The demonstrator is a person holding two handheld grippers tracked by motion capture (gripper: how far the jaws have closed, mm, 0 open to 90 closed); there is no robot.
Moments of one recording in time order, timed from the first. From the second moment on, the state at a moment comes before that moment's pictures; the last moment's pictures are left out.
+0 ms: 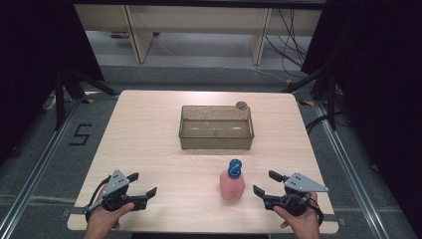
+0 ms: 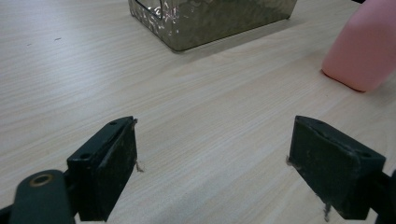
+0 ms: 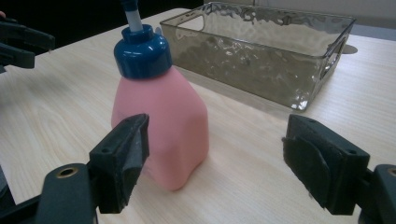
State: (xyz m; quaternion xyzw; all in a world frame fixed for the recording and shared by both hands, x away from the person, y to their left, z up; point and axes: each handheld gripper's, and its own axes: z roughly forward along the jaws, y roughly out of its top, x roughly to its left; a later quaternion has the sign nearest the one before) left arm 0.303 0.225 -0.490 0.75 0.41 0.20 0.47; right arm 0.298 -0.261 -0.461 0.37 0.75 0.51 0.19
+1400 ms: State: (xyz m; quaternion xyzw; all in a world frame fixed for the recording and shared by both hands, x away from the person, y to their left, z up) left arm 0.311 0.216 -0.494 0.75 0.42 0.18 0.48; right arm 0.309 -0.243 -0.459 0.32 0.76 0.53 0.18
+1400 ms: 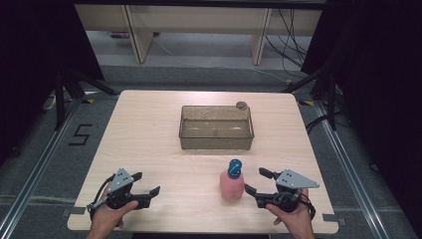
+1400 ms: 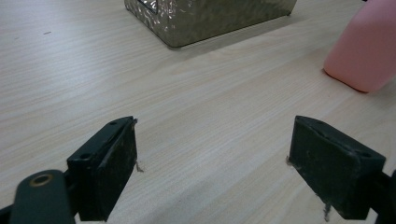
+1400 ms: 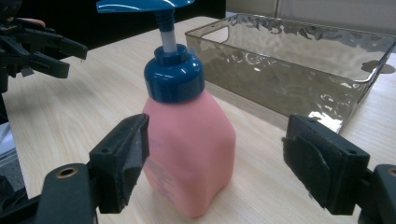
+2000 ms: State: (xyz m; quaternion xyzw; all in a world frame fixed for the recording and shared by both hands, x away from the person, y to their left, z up) left arm 0.308 0.213 -0.494 0.75 0.41 0.18 0.48; right arm 0.314 -0.226 -0.456 0.30 0.77 0.54 0.18
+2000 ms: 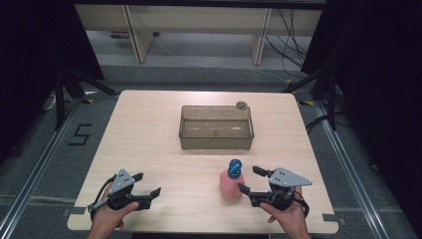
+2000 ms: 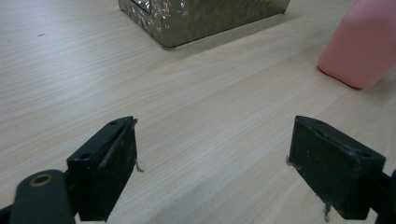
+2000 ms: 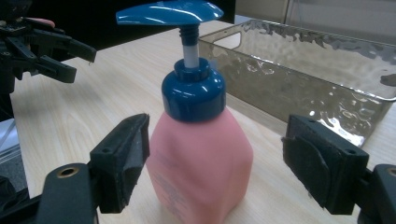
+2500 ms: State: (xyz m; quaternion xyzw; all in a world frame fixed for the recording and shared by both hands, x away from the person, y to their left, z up) left arm 0.307 0.214 -0.493 0.76 0.40 0.18 0.48; right arm 0.320 -0.213 -0.454 0.29 0.77 0.54 0.18
